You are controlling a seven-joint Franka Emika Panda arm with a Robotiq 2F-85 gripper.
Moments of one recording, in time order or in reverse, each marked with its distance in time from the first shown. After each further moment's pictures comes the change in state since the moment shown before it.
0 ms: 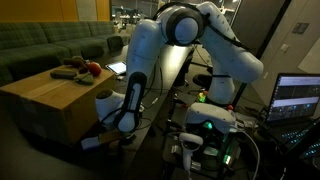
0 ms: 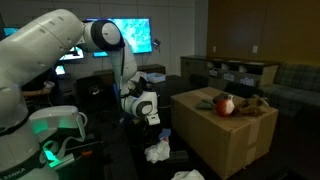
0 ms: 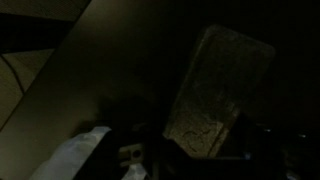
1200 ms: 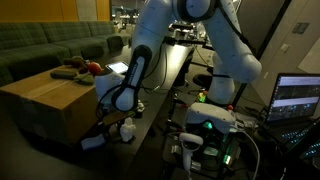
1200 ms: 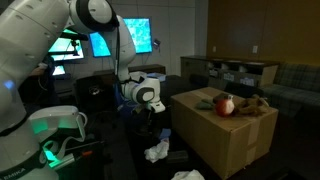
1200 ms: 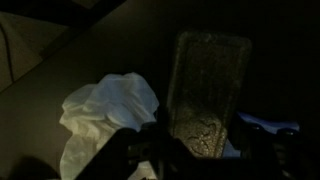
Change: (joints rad) arm -0.119 -0.235 0.073 -0.132 0.000 -0.089 -0.329
